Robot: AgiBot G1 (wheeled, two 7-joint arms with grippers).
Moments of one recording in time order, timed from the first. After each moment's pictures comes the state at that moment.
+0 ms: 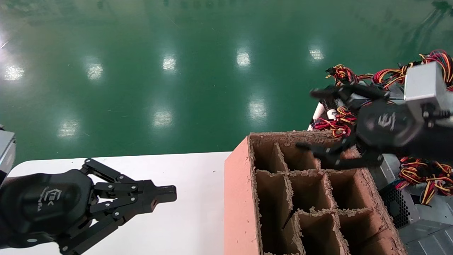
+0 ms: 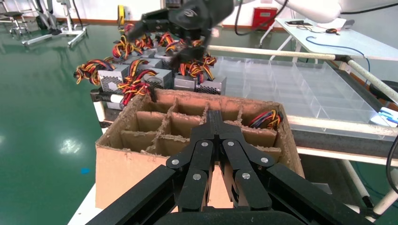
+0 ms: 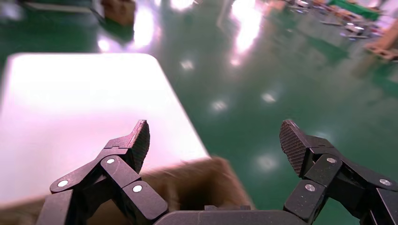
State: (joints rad) left arm -1.10 0.58 0.37 -1.27 0.67 1.46 -0.14; right arm 1.38 -0.61 -0.37 0.99 -0.96 -1.46 0.00
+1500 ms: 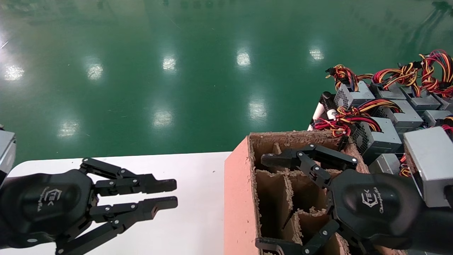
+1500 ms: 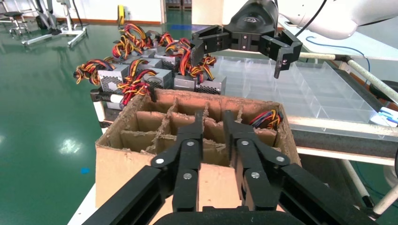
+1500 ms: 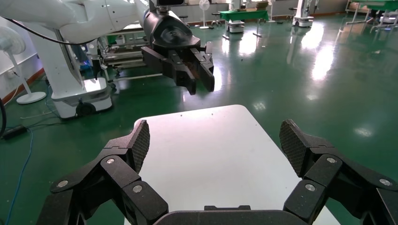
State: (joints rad) left arm -1.10 0.58 0.37 -1.27 0.67 1.46 -0.14; right arm 1.07 -0.61 -0.28 1.29 -0.73 -1.50 0.19
